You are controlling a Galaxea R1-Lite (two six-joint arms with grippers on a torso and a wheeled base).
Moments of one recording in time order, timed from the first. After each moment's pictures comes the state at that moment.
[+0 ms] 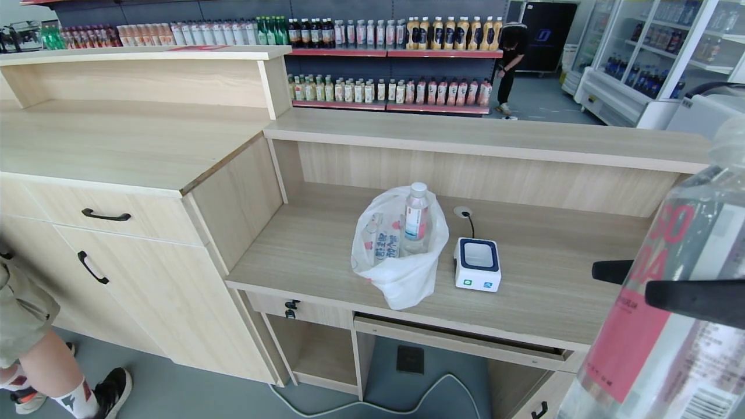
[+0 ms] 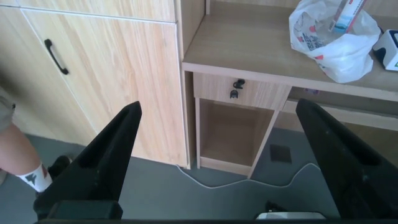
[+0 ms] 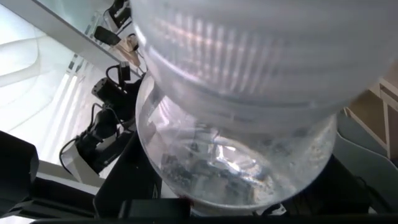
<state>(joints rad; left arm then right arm) 0.00 0.00 0.00 0.00 0.00 0.00 0.64 1.05 -0.83 -0.12 0.60 0.40</state>
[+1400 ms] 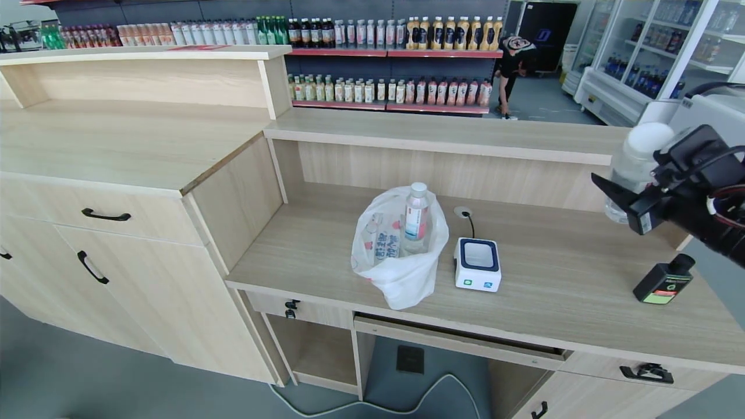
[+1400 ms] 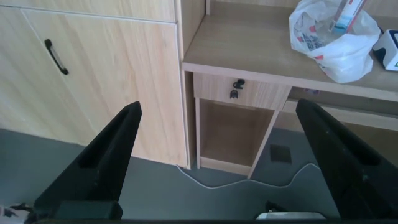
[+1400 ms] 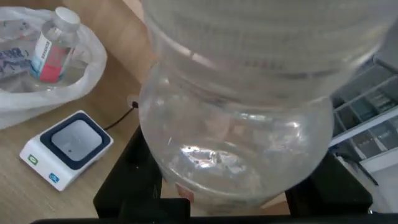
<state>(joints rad) 0.00 0.00 0.00 0.00 0.00 0.00 0.02 1.51 -0.63 -1.06 0.21 -0.79</state>
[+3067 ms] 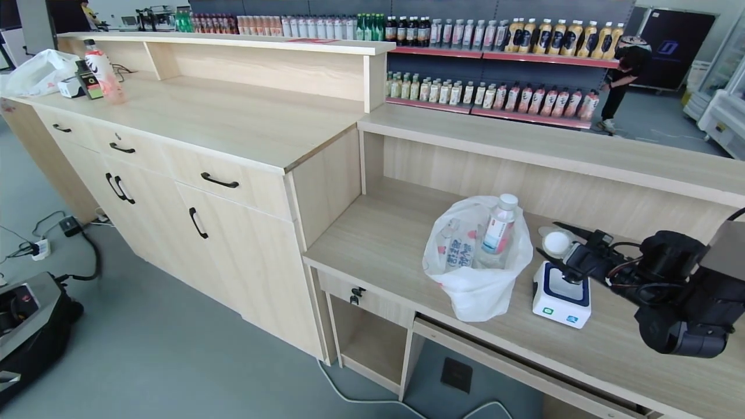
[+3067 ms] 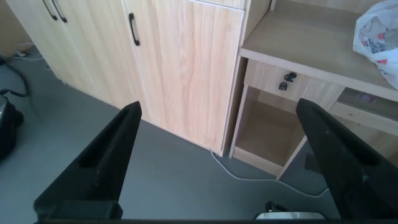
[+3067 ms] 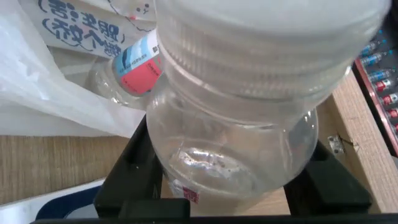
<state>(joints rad) 0.00 0.00 0.00 0.00 0.00 0.00 -0.18 2.30 -0.78 -1.57 0.63 -1.11</state>
